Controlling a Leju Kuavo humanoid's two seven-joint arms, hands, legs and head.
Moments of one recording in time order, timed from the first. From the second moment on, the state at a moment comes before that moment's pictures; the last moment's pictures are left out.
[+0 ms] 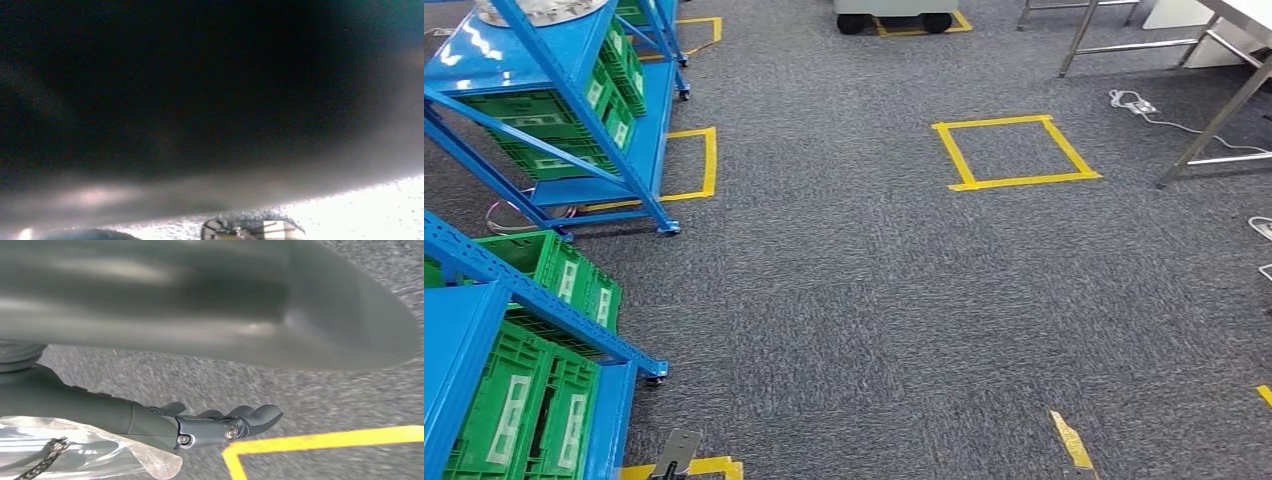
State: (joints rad) left arm -0.07 -0.14 0.10 -0.21 -0.27 0.27 -0.11; right arm -0.01 0.13 -0.95 -0.28 0.87 -0.22 -0.18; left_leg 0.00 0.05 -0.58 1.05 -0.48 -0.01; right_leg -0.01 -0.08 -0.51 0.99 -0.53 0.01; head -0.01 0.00
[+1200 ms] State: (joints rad) left arm -0.06 -0.14 0.11 -0.21 -0.26 0.25 -0.10; right arm -0.01 0.13 -0.91 -0.29 0.92 -0.21 -0.17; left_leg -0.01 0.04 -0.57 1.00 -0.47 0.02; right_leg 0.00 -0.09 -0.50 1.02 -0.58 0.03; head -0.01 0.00
